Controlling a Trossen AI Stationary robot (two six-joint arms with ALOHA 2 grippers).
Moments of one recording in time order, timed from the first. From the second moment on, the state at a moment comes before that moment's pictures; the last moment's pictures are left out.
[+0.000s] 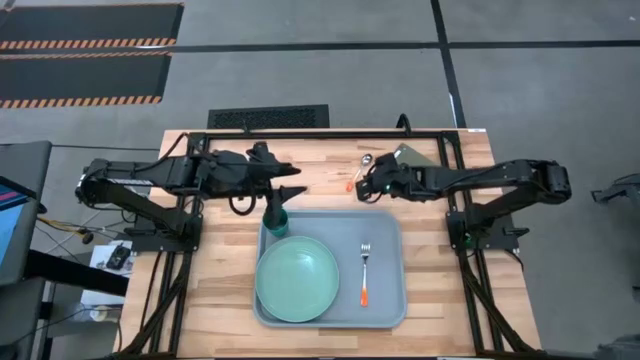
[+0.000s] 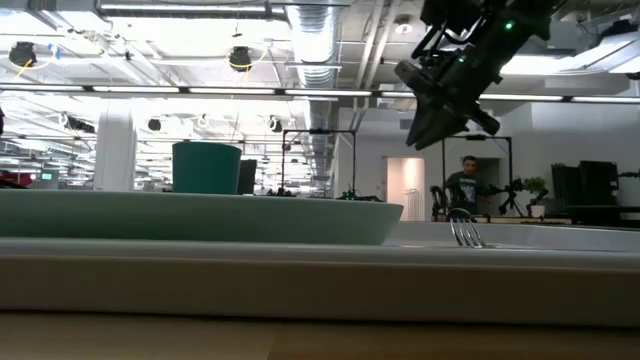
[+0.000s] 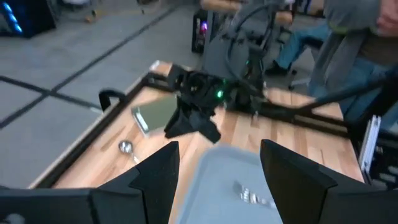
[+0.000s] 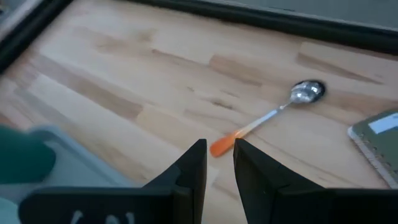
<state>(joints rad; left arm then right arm) -0.09 1.25 1.39 -0.50 -0.33 -0.24 -0.15 1.31 0.83 -0.31 0.49 0.83</state>
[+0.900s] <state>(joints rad) -0.09 1.27 1.39 -0.17 -0.23 -0.23 -0.06 0.88 0.83 -0.13 0.31 0.56</state>
